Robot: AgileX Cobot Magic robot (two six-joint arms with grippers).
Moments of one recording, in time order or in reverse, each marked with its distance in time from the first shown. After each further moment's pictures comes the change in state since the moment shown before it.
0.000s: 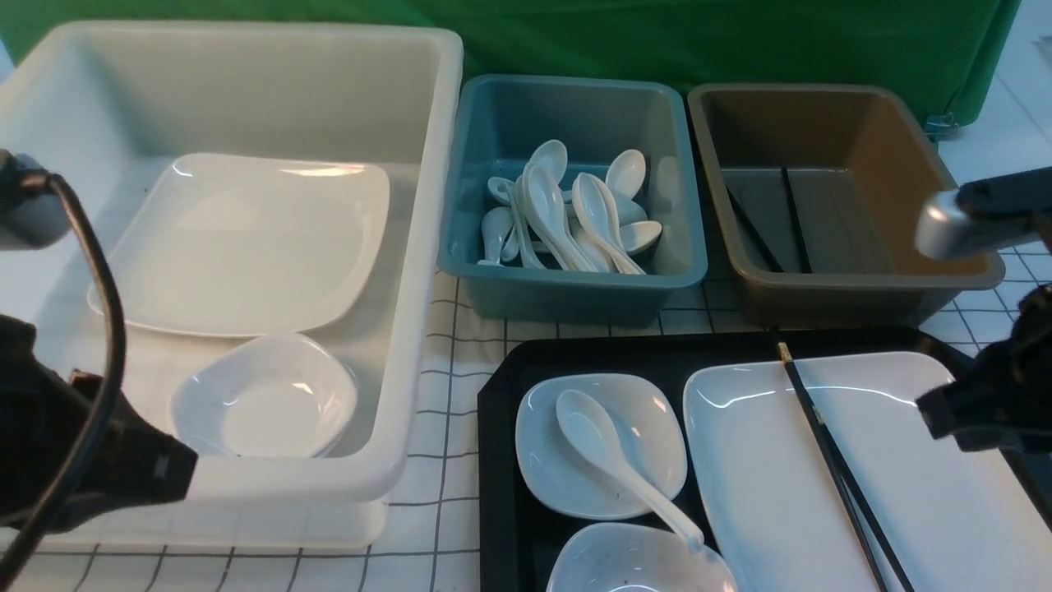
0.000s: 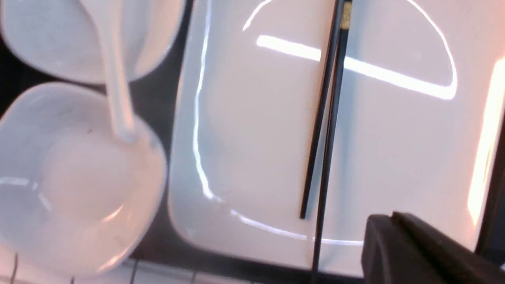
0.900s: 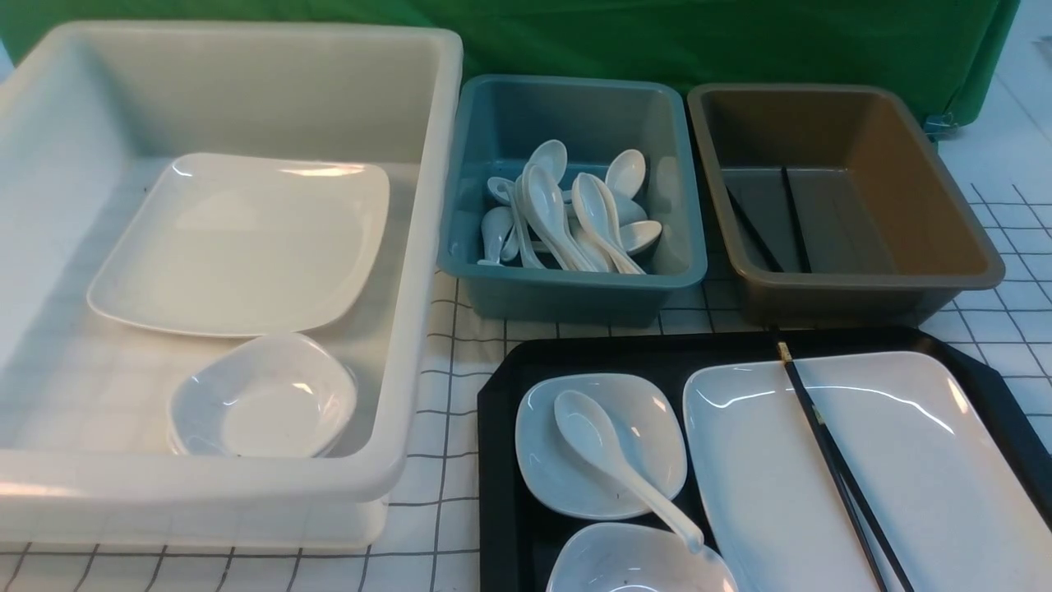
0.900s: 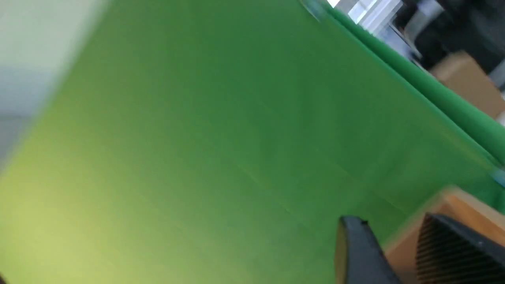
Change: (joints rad) right arm -0.341 -1.284 1.073 0.196 -1.481 0.590; left arm 0.155 -0.876 0.838 -0.118 -1.728 -0.306
